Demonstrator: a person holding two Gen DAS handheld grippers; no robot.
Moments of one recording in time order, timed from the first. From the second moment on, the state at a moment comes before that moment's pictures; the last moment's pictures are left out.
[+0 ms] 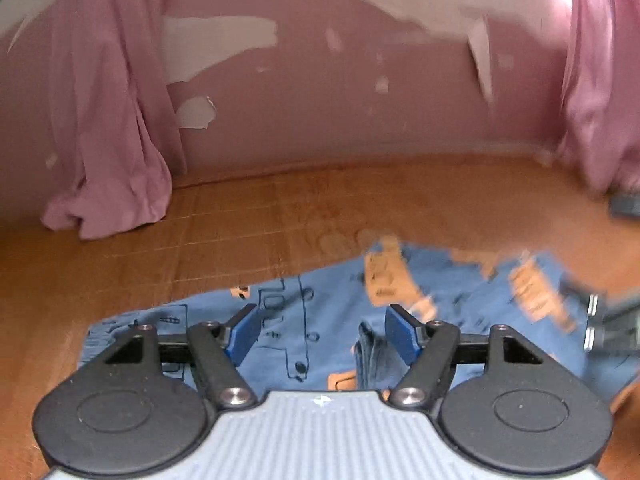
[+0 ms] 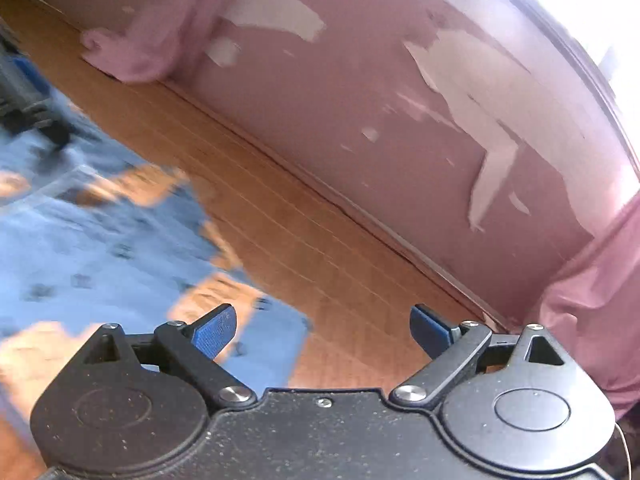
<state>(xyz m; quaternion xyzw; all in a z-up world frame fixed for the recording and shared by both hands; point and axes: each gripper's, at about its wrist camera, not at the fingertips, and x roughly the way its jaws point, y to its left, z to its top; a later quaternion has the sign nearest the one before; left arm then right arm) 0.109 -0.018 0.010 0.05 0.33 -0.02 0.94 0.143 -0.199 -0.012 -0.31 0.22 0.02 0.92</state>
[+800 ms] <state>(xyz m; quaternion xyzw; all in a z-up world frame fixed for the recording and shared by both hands) 0.047 0.036 0.008 0.07 0.32 0.04 0.94 0.071 -0.168 -0.018 -0.34 0.19 0.08 0.92</state>
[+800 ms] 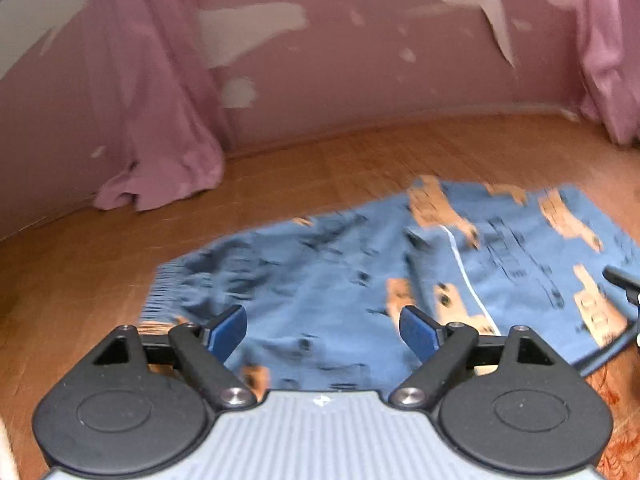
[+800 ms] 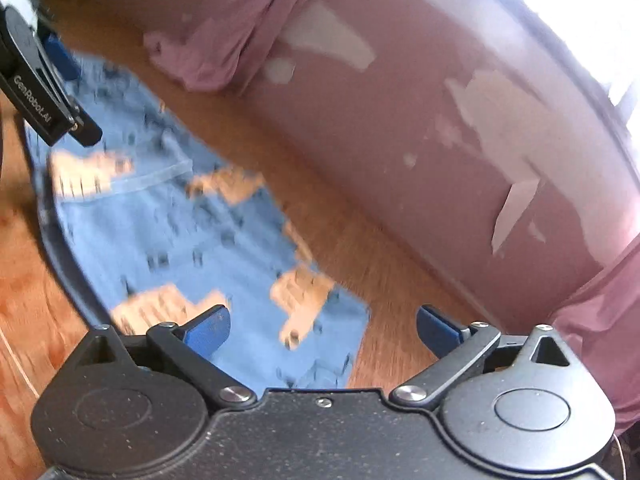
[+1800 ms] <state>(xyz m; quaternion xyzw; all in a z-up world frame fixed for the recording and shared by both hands) 0.072 0.032 -0.015 0.24 0.31 0.17 0.90 0.099 -0.127 -0.028 -0.22 0.23 0.18 0.93</state>
